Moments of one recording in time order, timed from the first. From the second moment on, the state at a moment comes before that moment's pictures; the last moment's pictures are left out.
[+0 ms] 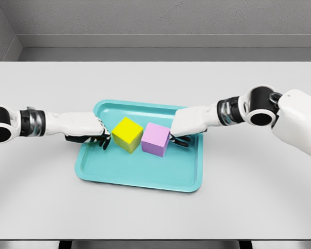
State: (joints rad) left arm -0.68 0.76 -0.83 -1.42 -0.32 -0.61 -0.61; right arm -0.95 -0.58 1.12 -1.39 0.46 -0.61 0.61
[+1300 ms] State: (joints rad) left arm -0.69 0.72 -0.89 -1.43 -0.34 -0.61 -0.61; right arm -0.69 -0.93 0.65 -1.38 0.14 -0.61 0.61
